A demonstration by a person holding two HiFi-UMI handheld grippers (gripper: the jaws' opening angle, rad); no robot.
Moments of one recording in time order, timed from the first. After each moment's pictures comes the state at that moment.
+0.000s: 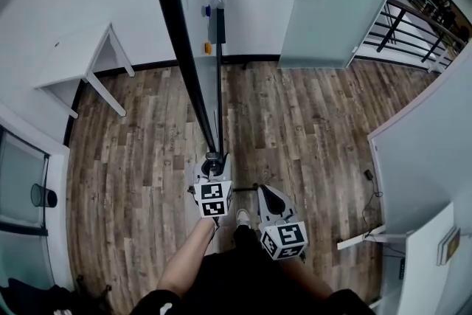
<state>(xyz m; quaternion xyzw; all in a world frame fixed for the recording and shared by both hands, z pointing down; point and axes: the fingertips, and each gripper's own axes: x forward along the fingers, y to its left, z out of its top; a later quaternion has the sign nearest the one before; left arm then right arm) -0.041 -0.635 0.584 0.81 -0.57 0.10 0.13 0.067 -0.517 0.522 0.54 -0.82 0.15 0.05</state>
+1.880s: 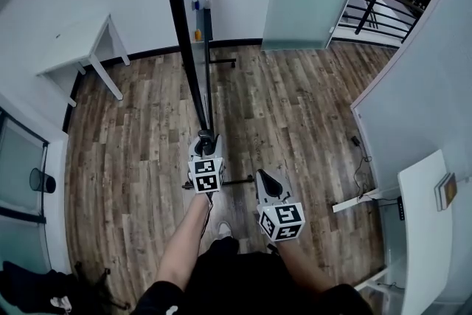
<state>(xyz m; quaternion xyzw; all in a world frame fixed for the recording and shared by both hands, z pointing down) -0.059 -0.405 0.586 0.81 -0.56 0.10 0.12 0.064 -0.254 0.517 0.57 -0.80 0.15 0.06</state>
